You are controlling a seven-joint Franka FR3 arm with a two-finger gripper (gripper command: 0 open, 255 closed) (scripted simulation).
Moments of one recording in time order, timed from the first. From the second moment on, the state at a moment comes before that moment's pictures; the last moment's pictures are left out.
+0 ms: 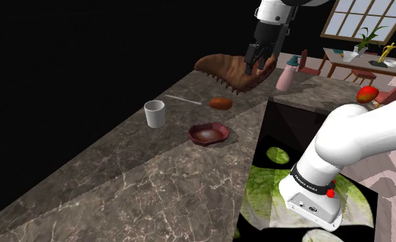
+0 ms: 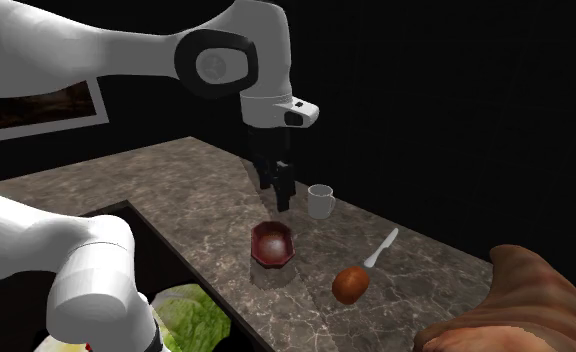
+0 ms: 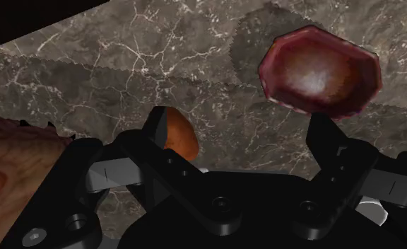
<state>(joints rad) -0.02 -0.77 -0.06 -2.43 -0.01 1.71 -0.04</state>
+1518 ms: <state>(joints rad) 0.06 -0.14 0.25 -2.19 -0.04 2.15 0.34</state>
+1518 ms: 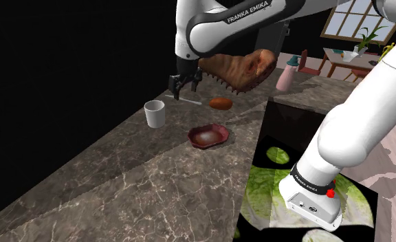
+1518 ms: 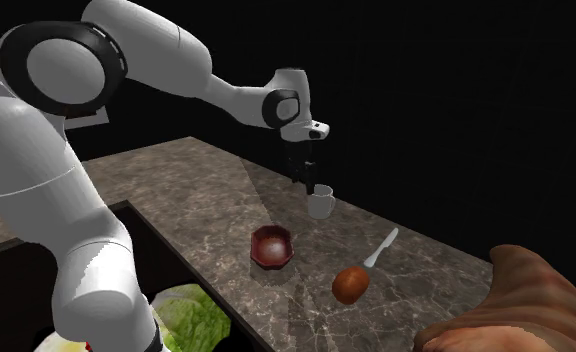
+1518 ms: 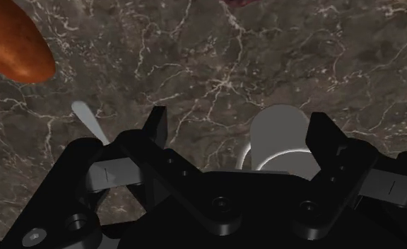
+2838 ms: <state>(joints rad) 0.18 0.41 0.29 -1.75 -0.31 2.23 0.62</state>
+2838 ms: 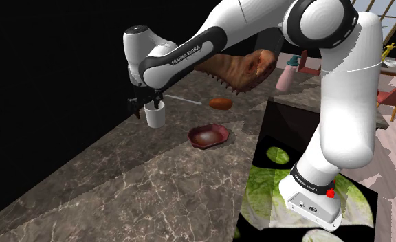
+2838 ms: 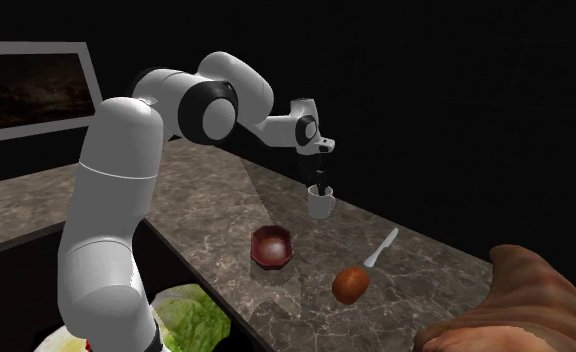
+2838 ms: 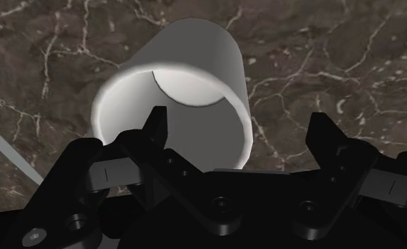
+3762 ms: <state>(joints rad) 0.19 0.43 0.29 -1.75 -0.32 2.24 0.63</state>
